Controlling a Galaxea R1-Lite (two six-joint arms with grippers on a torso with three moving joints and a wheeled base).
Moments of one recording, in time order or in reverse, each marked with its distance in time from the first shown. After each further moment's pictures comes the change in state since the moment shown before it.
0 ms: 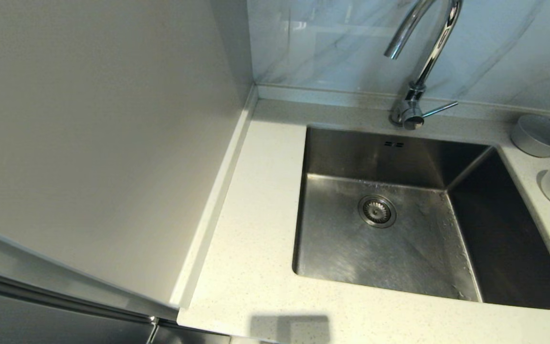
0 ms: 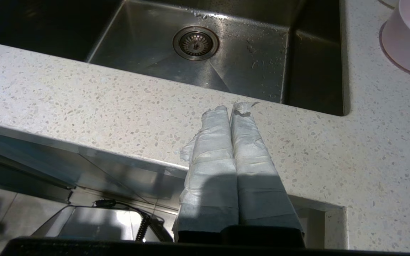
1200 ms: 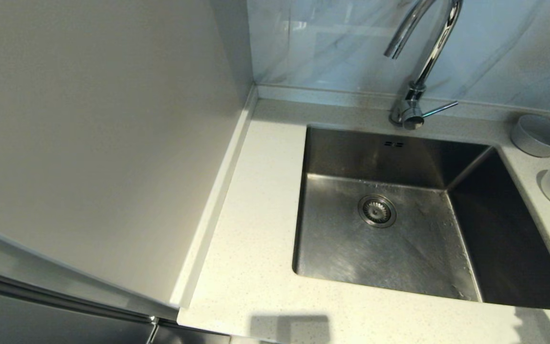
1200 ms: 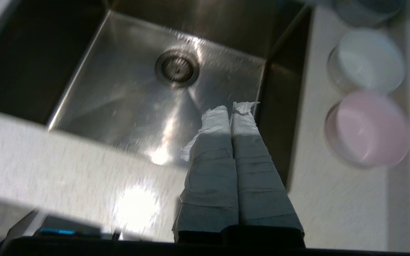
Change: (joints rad) left arm 0.000 0.000 0.000 0.000 0.000 0.000; right arm -0.050 0.579 -0.594 0.134 0.012 -0.121
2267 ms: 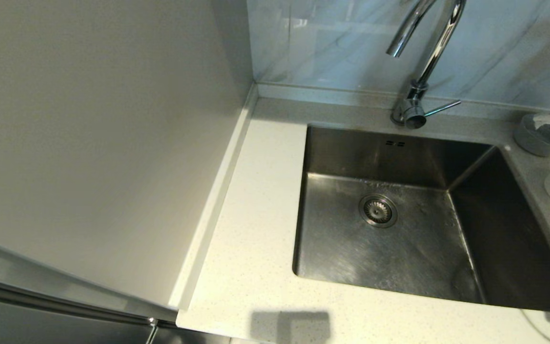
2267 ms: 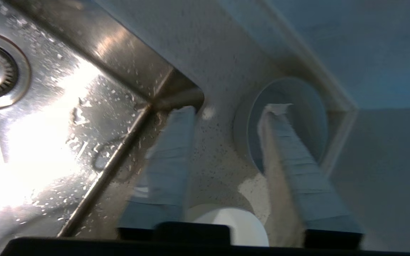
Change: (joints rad) left arm 0.000 0.000 0.000 0.000 0.000 0.000; right arm -0.420 1.387 -1.402 0.243 0.340 -0.598
